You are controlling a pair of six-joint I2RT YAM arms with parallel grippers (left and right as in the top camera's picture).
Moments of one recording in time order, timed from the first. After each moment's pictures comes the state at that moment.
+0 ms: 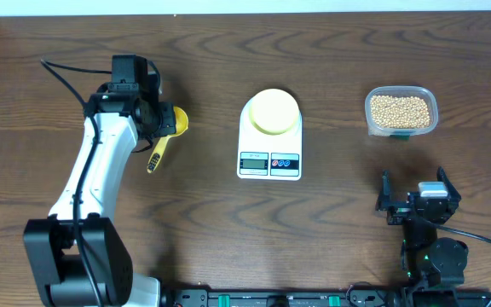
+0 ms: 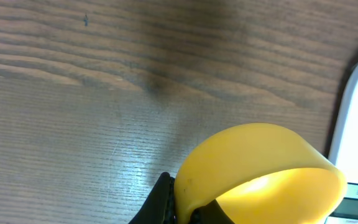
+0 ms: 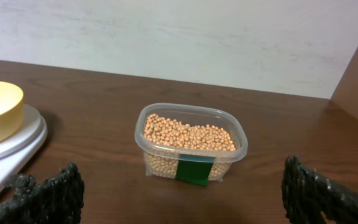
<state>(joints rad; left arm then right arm) 0.01 1.64 1.27 -0.81 0.05 -0.12 0.03 0.01 0.01 -0.07 0.06 -0.12</state>
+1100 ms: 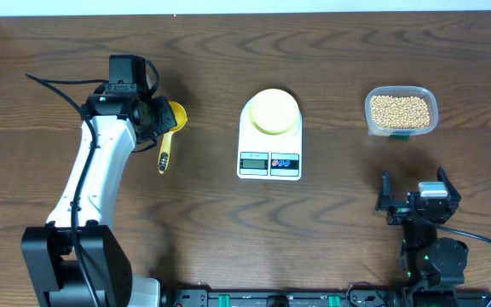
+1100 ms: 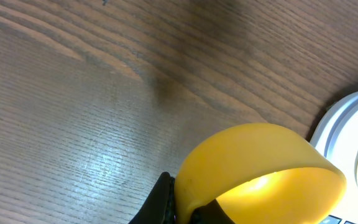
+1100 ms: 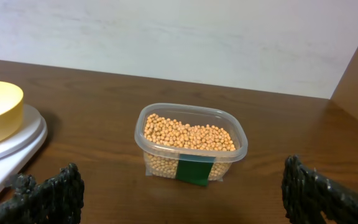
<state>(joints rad) 0.01 1.62 1.27 -0.82 0.05 -0.38 0.03 0.01 0.01 -0.07 0.06 -0.12</state>
